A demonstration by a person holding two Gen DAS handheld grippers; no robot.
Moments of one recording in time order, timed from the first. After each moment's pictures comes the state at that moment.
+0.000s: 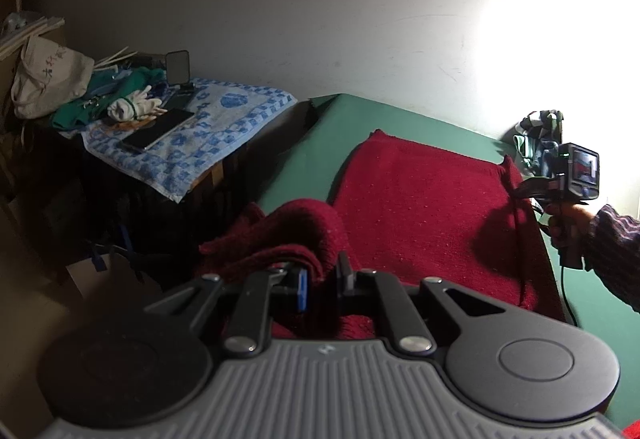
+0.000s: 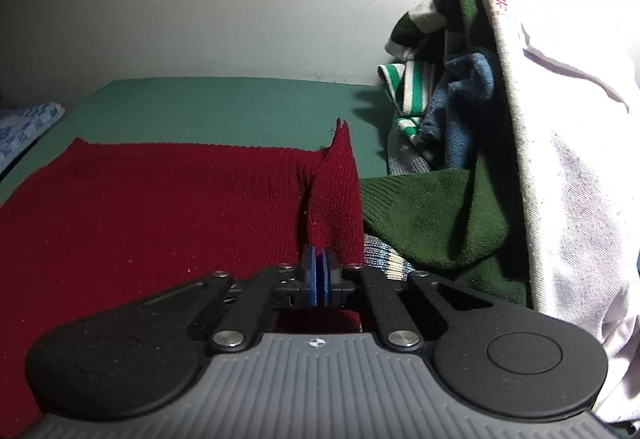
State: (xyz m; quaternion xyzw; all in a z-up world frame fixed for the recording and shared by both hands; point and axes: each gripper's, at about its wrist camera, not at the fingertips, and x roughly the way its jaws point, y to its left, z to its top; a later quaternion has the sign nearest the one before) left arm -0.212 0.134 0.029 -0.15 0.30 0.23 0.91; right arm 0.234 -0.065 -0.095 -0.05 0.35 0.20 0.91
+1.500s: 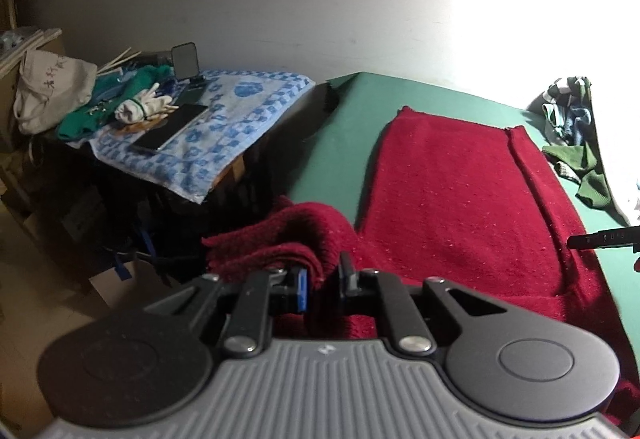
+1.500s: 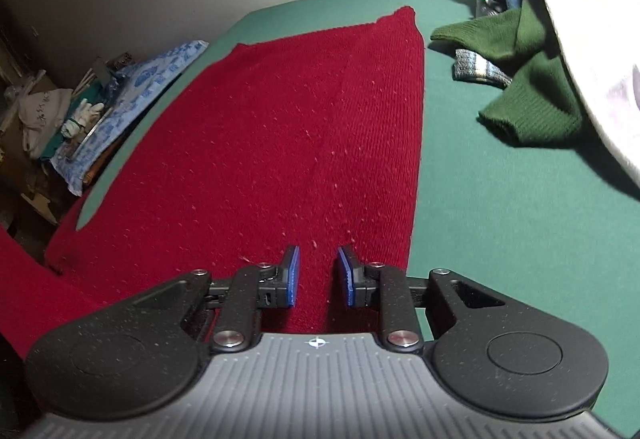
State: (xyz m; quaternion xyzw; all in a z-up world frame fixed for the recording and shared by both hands) left arm -0.195 0.162 0.005 -0.10 0.35 0.25 0.90; right arm 0.103 -0.116 -0.099 0.00 0.45 0.36 0.82
